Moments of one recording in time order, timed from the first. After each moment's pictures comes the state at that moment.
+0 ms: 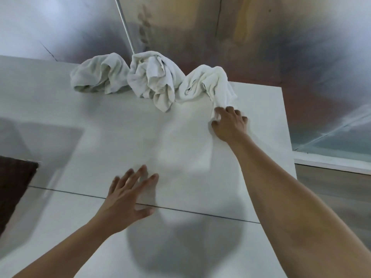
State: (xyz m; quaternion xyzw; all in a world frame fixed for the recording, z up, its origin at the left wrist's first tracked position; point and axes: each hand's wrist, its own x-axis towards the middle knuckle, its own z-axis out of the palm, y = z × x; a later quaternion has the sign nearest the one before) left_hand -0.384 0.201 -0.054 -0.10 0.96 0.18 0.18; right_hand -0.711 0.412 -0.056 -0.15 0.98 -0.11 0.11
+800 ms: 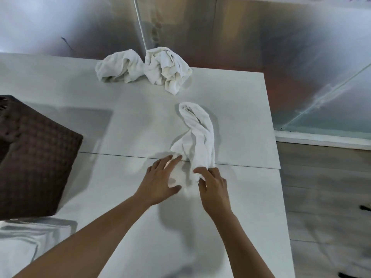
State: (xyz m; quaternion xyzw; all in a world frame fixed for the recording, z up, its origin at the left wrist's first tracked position) left_hand -0.305 0.257 0.003 -0.06 0.96 0.25 0.15; right_hand -0.341 0.461 0.005 -0.13 0.93 -0.33 0.10
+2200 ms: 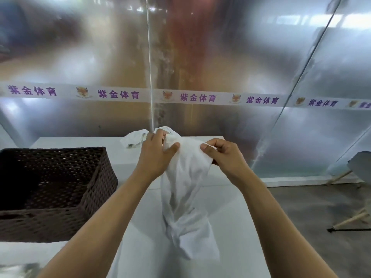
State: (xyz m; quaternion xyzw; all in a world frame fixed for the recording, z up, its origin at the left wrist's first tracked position) left_hand -0.157 0.191 0.334 -0.04 0.89 0.41 -0.20; right_hand -0.175 0.409 0.355 -0.14 0.74 -0.65 0.04
